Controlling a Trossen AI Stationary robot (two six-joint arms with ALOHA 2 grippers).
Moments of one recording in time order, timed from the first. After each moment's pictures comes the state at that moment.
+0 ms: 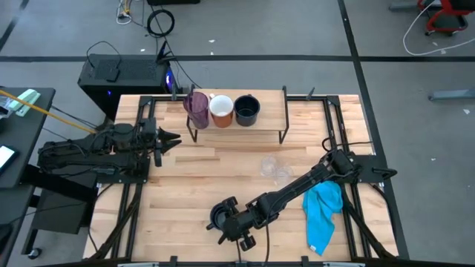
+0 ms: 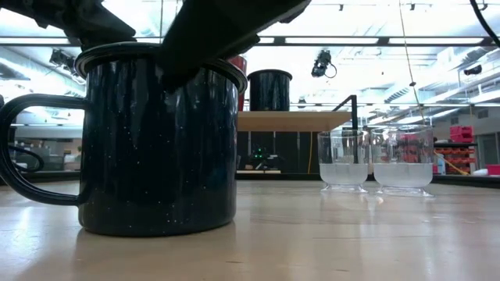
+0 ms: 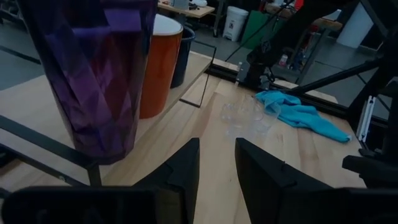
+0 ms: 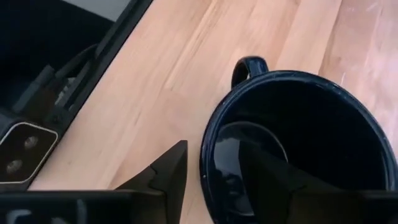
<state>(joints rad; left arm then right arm) 0.07 0.37 0.52 -0.37 -0.20 -0.27 0.48 2.20 1.76 -0.52 0.10 0.00</state>
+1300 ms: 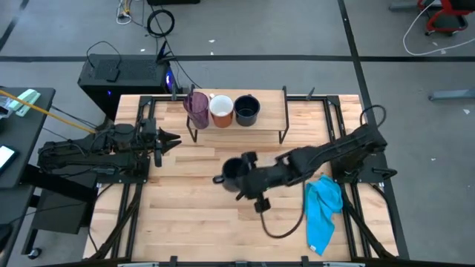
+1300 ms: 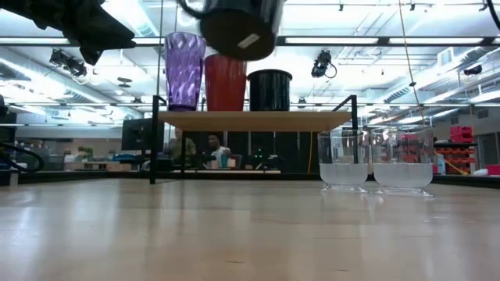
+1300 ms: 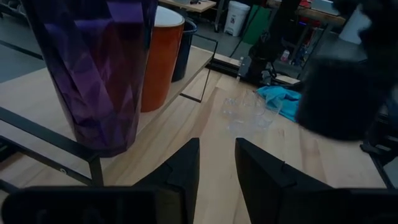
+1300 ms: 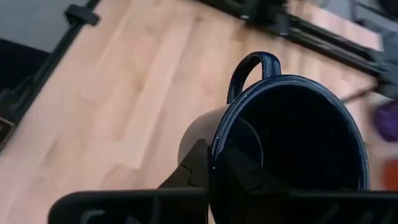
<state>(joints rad) 0.07 0.37 0.52 -0.40 -0.20 -0.27 0.37 1.77 1.76 -0.83 0.26 -0.07</state>
